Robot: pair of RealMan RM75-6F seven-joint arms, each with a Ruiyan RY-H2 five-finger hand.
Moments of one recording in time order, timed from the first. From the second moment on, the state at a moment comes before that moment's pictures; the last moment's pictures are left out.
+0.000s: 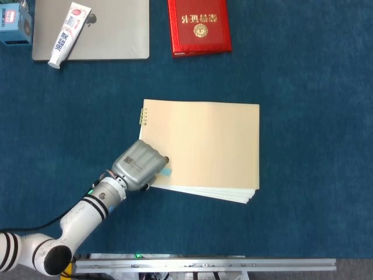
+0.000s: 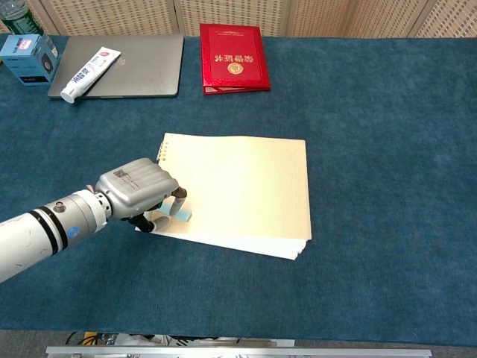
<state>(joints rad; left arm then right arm) -0.69 -1.52 0.08 -1.77 1.08 0.93 0.78 0.13 -1.08 0.09 -1.62 -1.47 1.43 0.08</state>
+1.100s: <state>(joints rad) -0.68 -1.57 0.10 -1.76 1.13 0.97 0.76 0.12 -1.07 0.09 -1.61 -1.47 1.44 0.09</state>
